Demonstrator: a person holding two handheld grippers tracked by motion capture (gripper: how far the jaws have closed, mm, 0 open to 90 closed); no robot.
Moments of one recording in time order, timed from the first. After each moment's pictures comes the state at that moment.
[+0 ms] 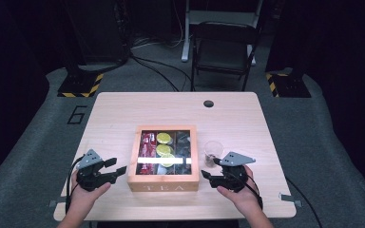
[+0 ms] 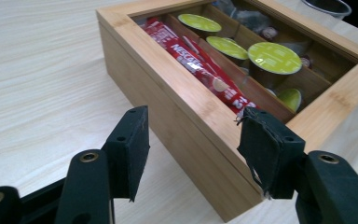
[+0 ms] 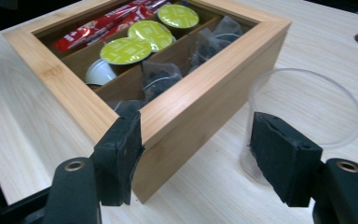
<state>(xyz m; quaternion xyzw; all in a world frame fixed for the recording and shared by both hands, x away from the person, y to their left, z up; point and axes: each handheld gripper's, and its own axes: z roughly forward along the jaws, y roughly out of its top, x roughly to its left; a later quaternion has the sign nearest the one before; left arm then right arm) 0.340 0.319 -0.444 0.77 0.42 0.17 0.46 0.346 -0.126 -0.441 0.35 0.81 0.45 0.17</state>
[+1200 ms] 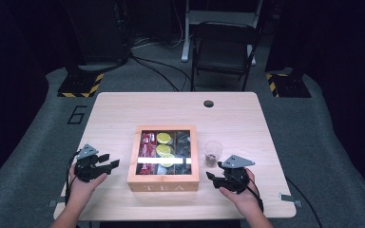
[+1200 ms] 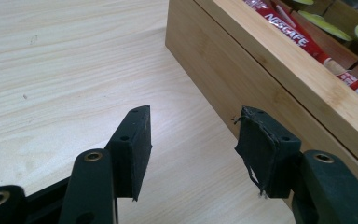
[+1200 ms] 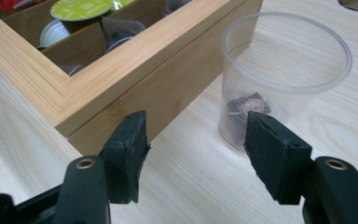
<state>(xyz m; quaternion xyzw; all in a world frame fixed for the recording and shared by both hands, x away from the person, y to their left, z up) 0.376 0.344 -0.474 0.76 0.48 0.17 0.42 0.350 -0.136 -0.469 0.38 0.81 0.41 0.18</state>
